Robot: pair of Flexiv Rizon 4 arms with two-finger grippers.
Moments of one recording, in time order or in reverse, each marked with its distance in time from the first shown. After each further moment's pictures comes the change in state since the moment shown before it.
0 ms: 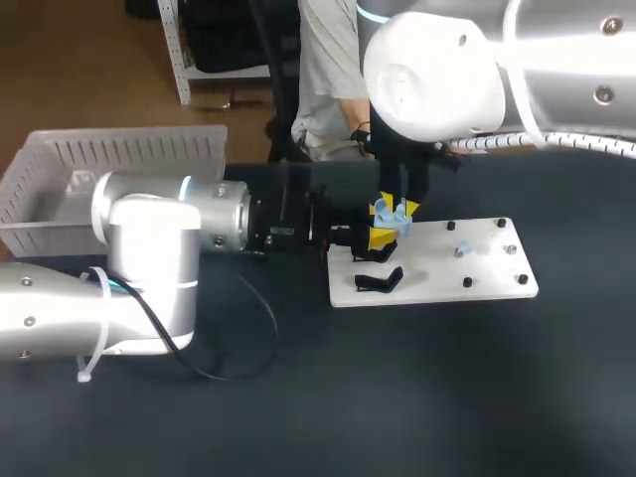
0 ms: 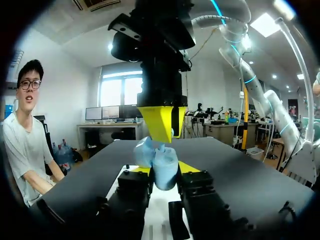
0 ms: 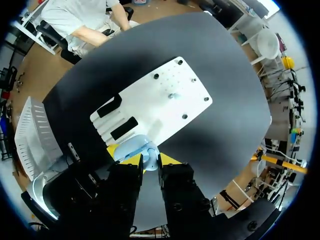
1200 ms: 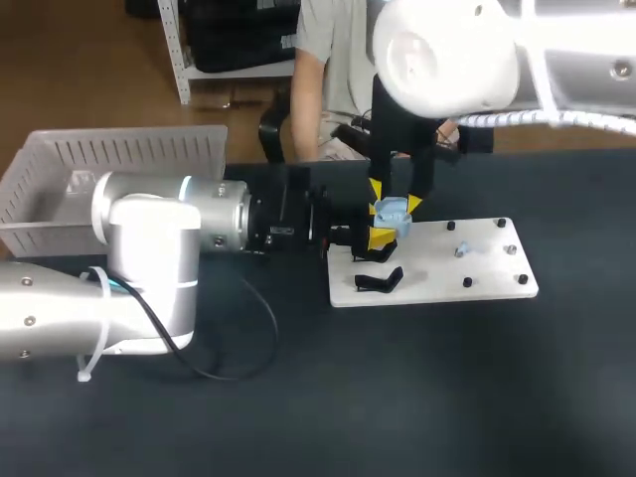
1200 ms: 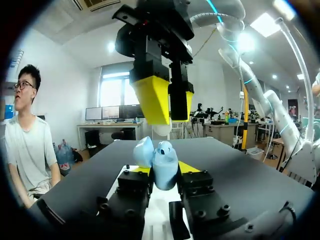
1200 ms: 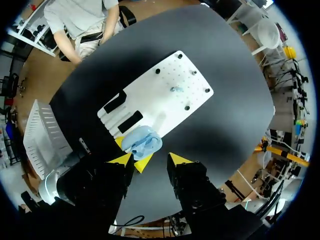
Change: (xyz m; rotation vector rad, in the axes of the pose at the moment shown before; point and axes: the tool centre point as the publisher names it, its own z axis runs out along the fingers) left arm 0.000 0.001 0.000 0.000 -0.001 0.000; right arm 0.007 0.002 -0.023 -0.064 0.072 0.043
